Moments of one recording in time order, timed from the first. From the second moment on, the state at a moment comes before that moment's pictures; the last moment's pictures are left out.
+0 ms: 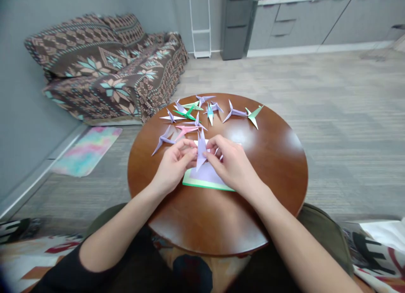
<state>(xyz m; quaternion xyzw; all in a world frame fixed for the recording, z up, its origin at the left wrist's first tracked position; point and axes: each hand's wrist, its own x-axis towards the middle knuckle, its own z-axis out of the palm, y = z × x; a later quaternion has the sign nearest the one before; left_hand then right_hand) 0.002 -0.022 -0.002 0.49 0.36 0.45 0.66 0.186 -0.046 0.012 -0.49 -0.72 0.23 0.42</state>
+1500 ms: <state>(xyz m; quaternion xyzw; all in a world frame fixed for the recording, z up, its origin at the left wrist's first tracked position) -0.003 -0.027 0.002 0.63 0.36 0.38 0.58 0.185 -0.054 0.028 -0.47 -0.59 0.48 0.45</state>
